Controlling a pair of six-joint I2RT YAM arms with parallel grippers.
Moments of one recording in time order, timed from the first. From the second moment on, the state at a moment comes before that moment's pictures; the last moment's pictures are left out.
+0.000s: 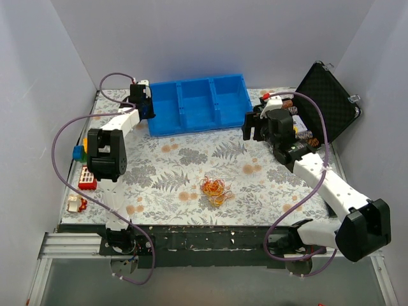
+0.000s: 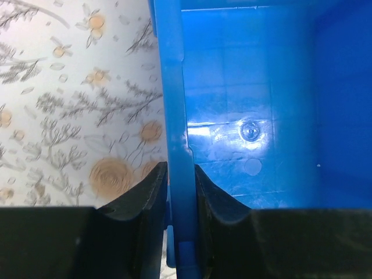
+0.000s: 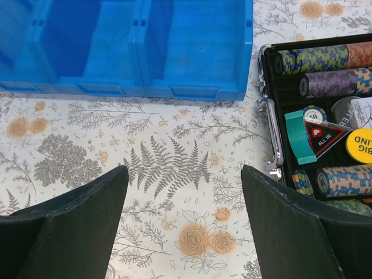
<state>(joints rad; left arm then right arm) -0.09 2.14 1.68 -0.26 -0.06 -0.14 0.47 1.22 0.99 -0.15 0.14 0.18</state>
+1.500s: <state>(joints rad) -0.07 1.58 0.99 -0.16 0.04 0.10 0.48 1.56 0.88 0.02 0.28 0.24</state>
